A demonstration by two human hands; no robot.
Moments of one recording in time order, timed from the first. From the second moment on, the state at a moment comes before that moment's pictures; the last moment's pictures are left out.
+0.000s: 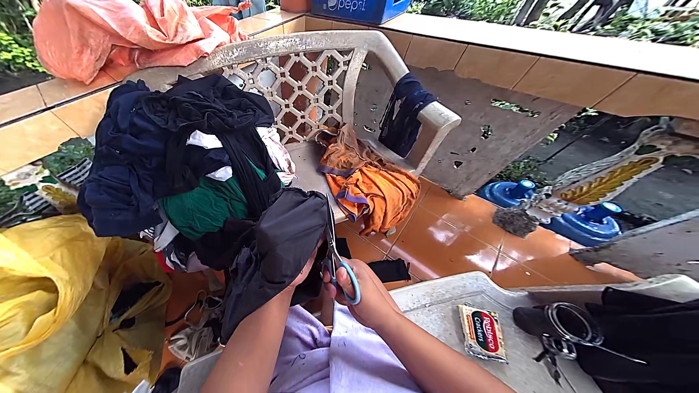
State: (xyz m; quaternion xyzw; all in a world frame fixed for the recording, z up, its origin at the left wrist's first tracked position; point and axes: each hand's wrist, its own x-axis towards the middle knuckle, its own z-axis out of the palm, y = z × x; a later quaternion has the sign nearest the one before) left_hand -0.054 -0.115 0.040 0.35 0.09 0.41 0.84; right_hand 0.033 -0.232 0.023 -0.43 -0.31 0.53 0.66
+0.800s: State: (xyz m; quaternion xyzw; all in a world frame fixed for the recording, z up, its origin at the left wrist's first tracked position) left_hand -0.067 -0.125 0.097 0.45 0.31 0.27 0.79; right_hand 0.078 -0.247 0.024 -0.48 -0.42 0.54 0.55
